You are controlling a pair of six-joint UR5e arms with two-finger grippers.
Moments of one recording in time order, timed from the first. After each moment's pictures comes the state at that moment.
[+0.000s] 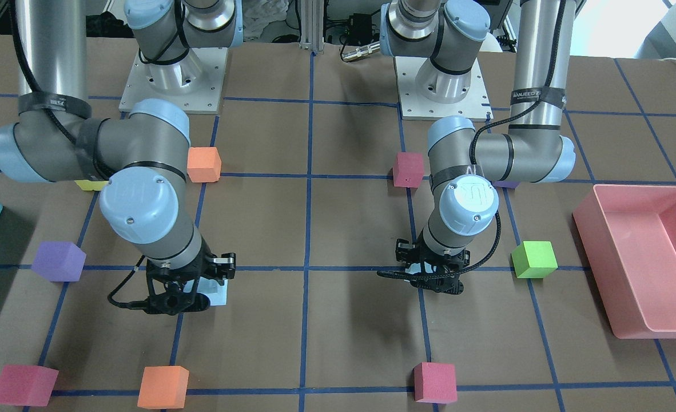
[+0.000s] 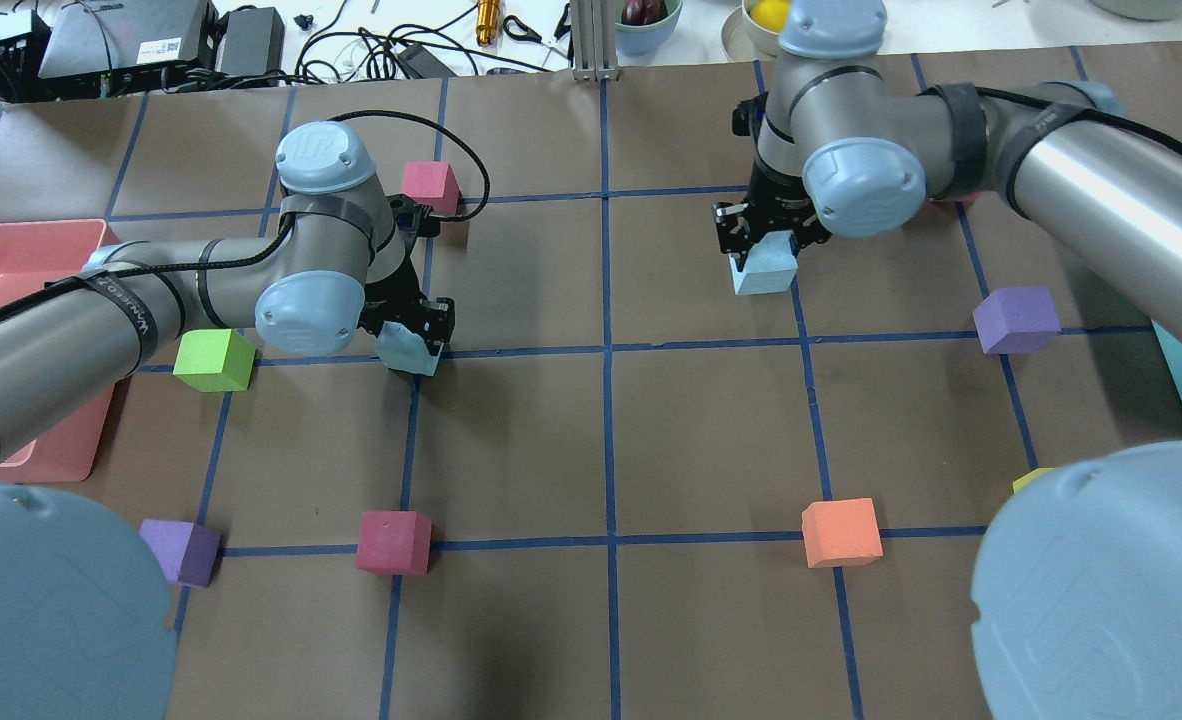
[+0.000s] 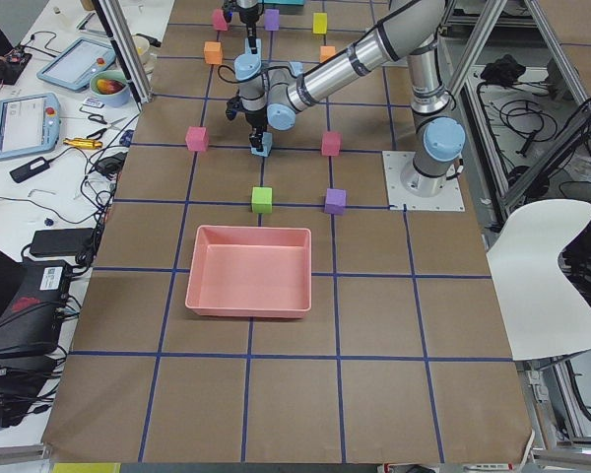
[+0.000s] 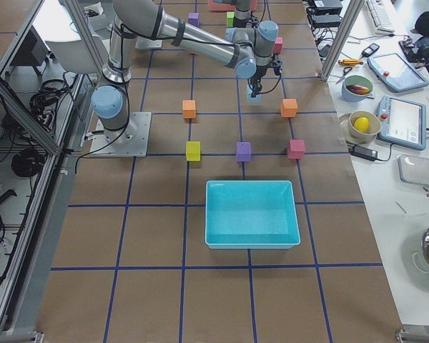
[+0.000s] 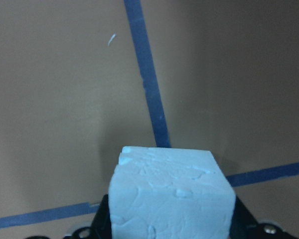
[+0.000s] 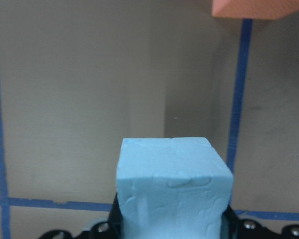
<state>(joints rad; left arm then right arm) -1.59 -2.01 -1.83 -0.95 1.61 0.17 1.69 -1.09 1.52 -1.97 -1.56 0.05</state>
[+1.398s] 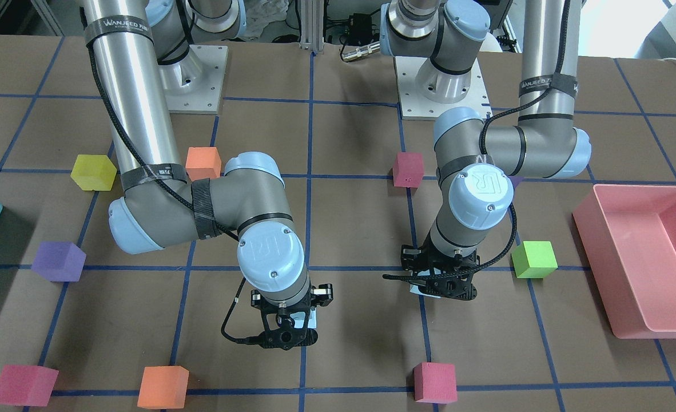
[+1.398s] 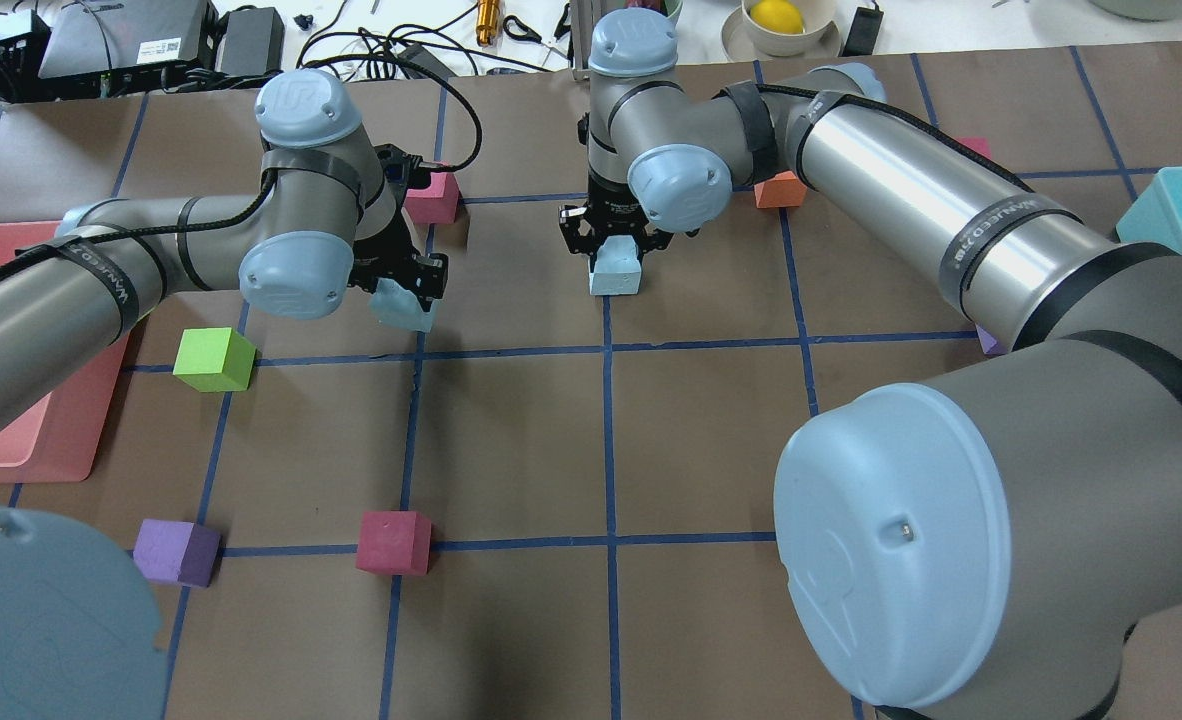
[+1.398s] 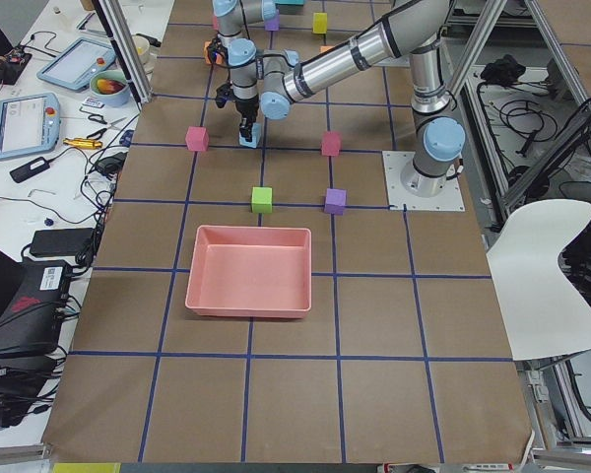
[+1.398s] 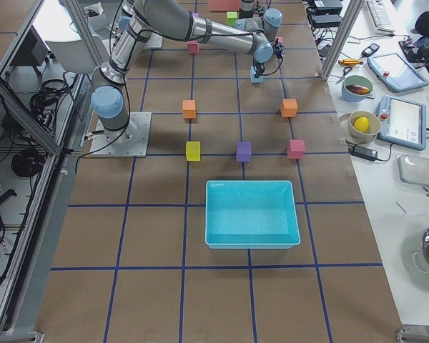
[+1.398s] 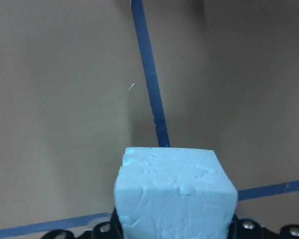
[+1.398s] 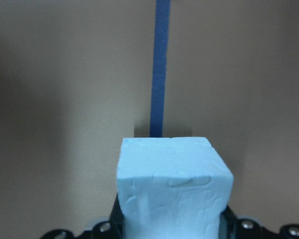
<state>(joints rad) -1.59 -1.99 -1.73 -0.99 1.61 0.15 1.86 -0.85 1.29 -1.96 -1.48 0.24</state>
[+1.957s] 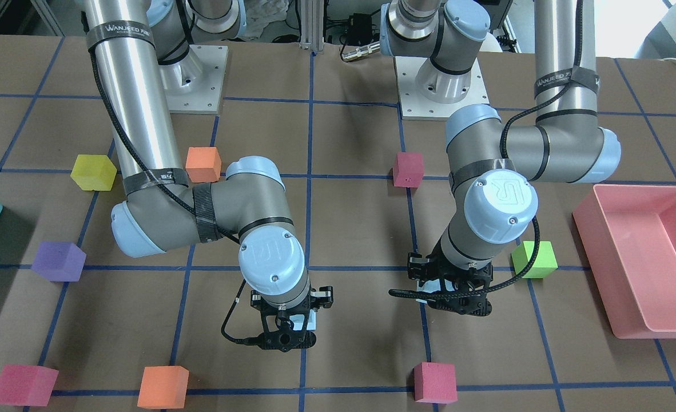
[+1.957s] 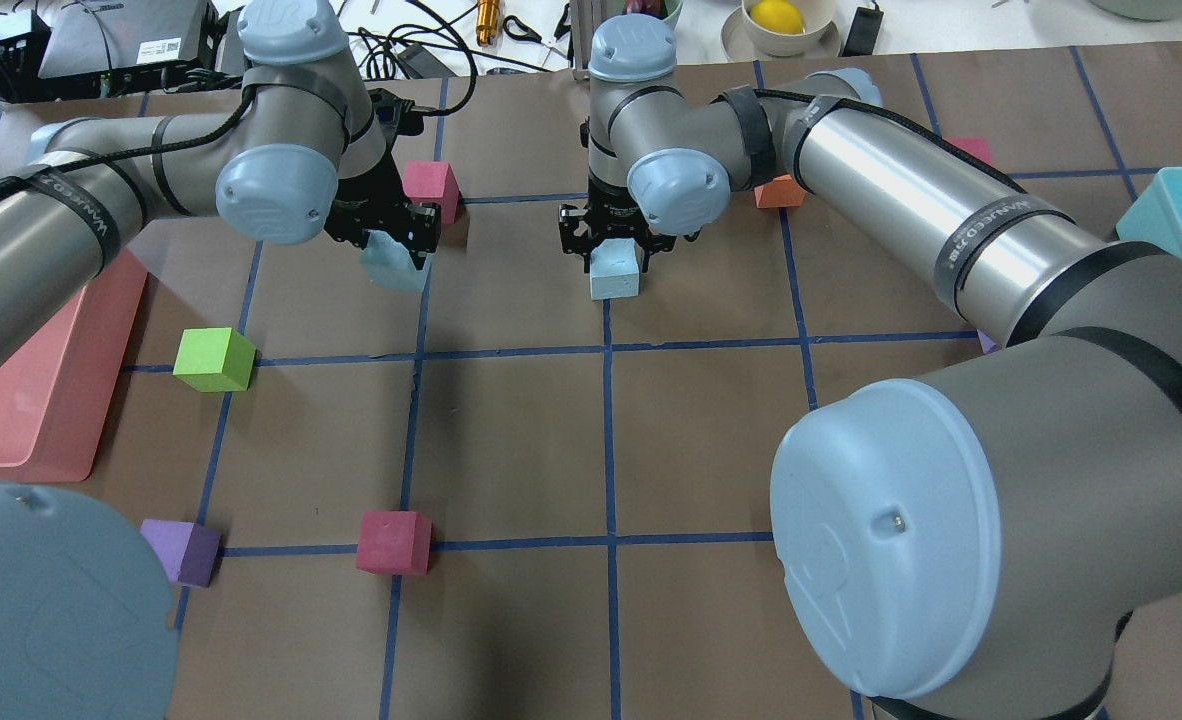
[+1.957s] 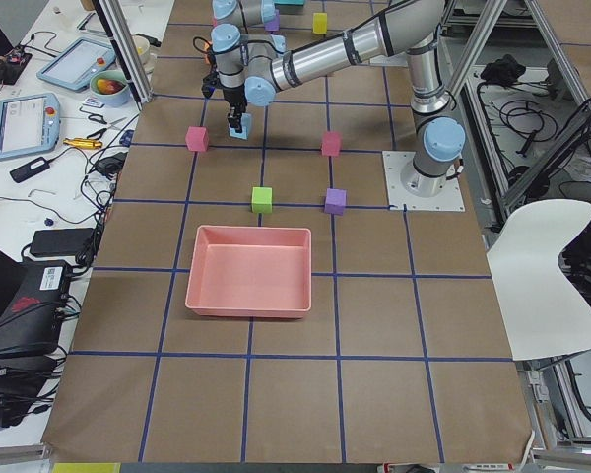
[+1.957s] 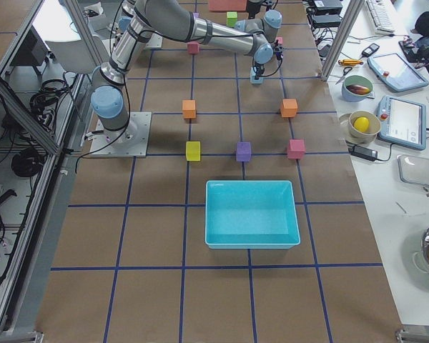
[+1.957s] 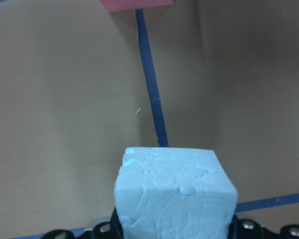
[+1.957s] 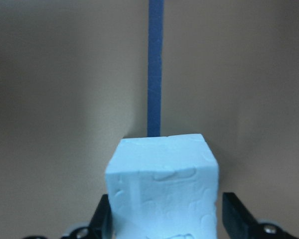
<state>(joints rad) -1.59 -2.02 -1.55 -1.18 1.61 0.15 1.86 -0.85 1.29 -1.97 -1.48 0.27</state>
